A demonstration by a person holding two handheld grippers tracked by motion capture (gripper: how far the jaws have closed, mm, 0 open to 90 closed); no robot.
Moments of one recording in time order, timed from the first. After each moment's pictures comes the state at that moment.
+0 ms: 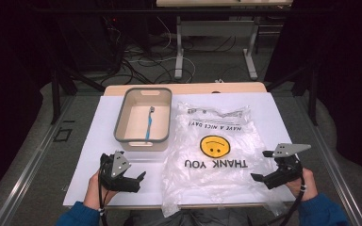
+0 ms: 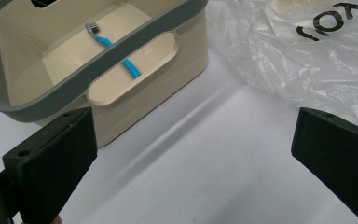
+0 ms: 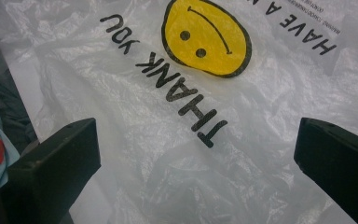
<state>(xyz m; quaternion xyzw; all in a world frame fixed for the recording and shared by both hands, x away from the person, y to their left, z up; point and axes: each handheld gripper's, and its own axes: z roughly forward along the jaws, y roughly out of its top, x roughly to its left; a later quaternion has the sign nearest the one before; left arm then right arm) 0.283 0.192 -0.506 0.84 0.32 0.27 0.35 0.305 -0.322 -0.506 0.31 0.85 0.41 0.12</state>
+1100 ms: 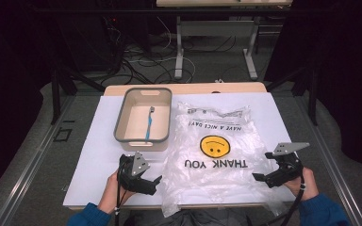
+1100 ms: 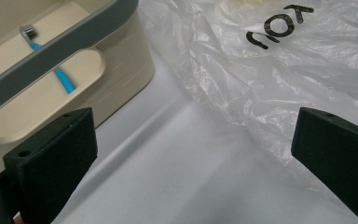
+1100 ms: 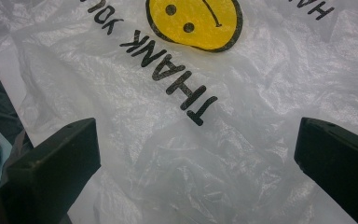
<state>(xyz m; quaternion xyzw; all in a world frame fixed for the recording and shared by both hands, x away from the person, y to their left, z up) 0.288 0.148 -0.515 0.86 0.30 0.22 0.34 0.310 -0.328 -0.512 0.34 0.85 0.39 0.11</state>
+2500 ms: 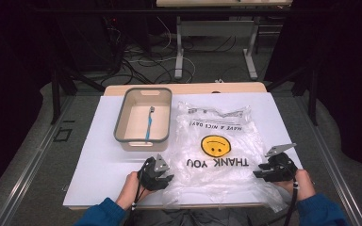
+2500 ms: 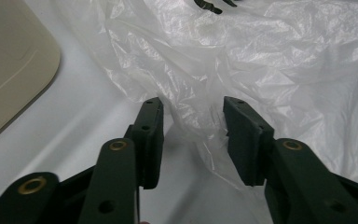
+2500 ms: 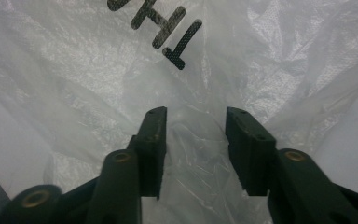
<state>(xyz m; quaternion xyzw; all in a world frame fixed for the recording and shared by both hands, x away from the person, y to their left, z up) 0.309 0.104 -0.551 0.90 0.28 0.13 0.31 0.321 -0.324 -0.540 0.40 0.86 0.29 0.09</state>
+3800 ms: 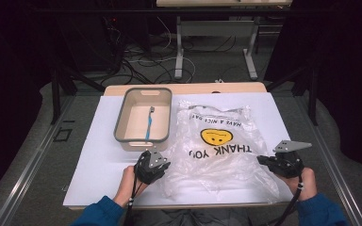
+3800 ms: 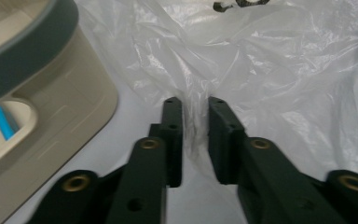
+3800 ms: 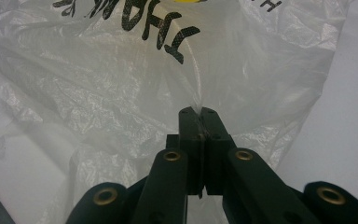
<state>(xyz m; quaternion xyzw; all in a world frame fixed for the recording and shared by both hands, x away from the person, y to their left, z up) 0.316 0.113 -0.529 0.87 0.28 0.19 0.35 0.309 -0.325 -0.506 0.39 0.82 0.38 0.17</state>
